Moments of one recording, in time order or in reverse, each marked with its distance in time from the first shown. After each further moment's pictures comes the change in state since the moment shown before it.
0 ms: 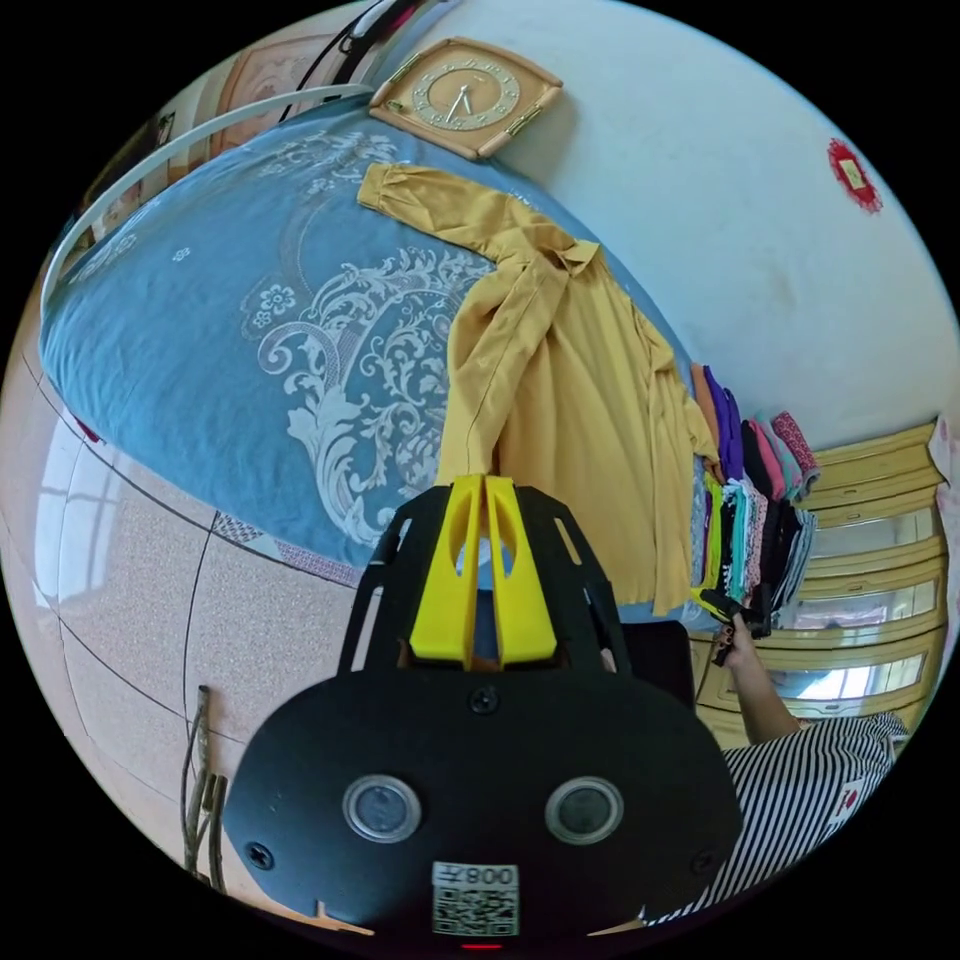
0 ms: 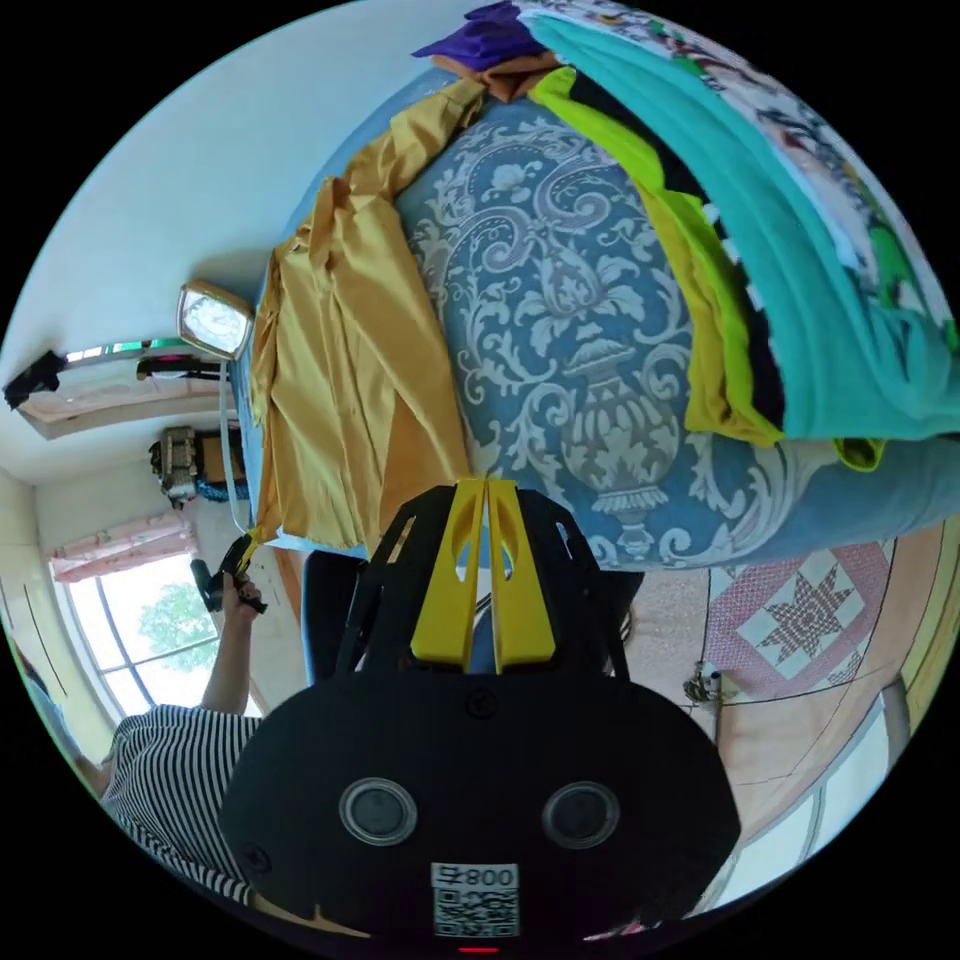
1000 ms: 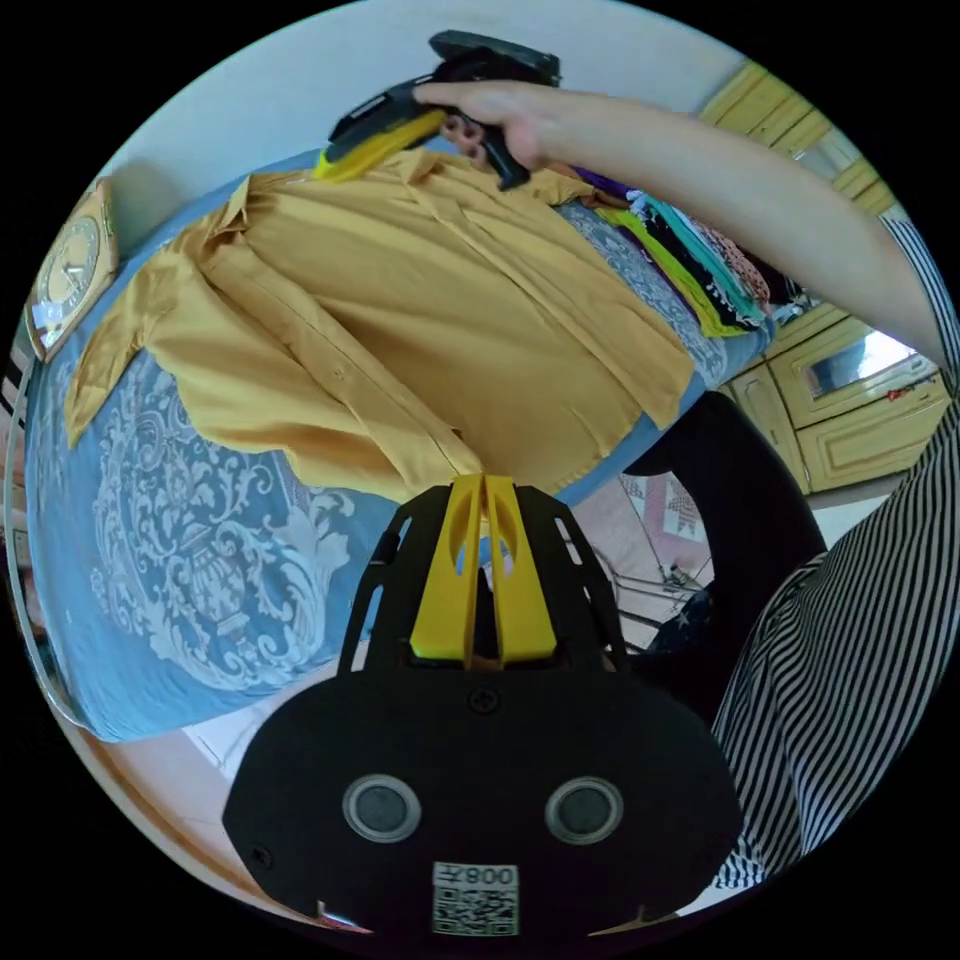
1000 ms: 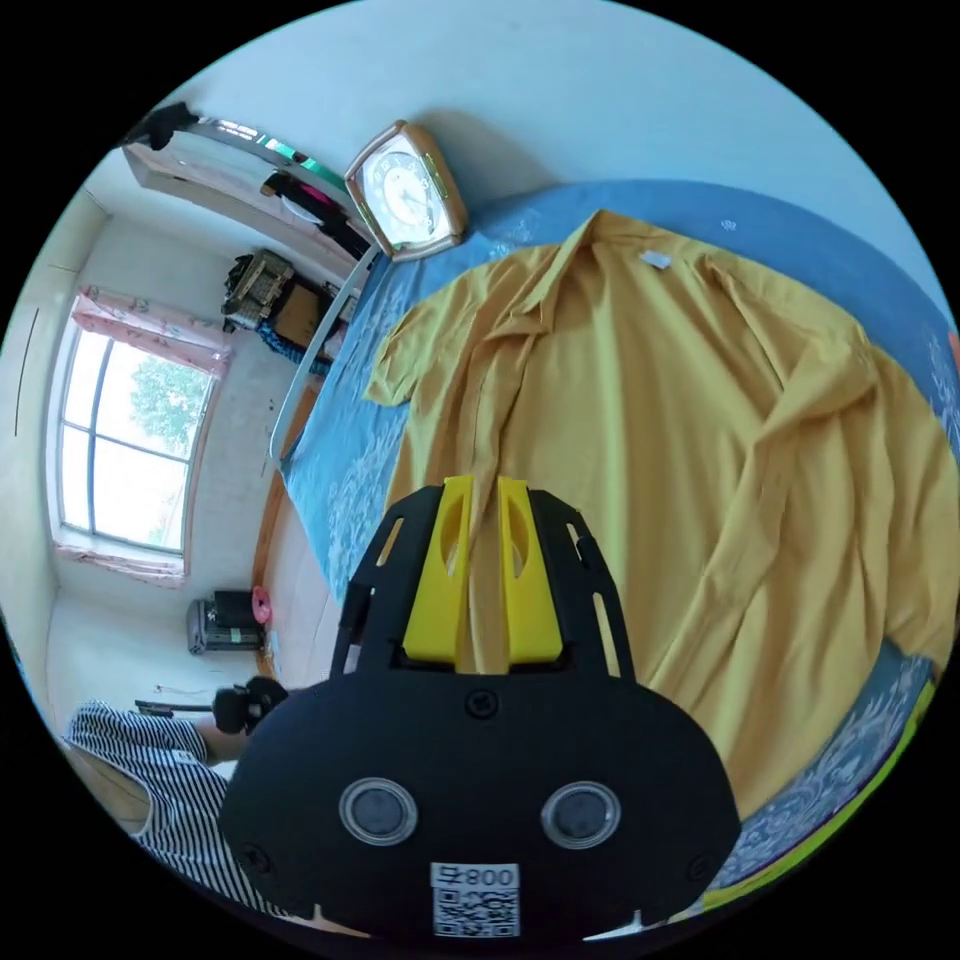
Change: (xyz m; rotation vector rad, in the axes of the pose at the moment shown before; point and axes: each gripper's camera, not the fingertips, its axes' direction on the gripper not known) left arm 0.218 0.040 0.148 -0.319 -0.084 0.770; right arm -0.494 -0.262 0.115 -0.065 -0.019 -0.667
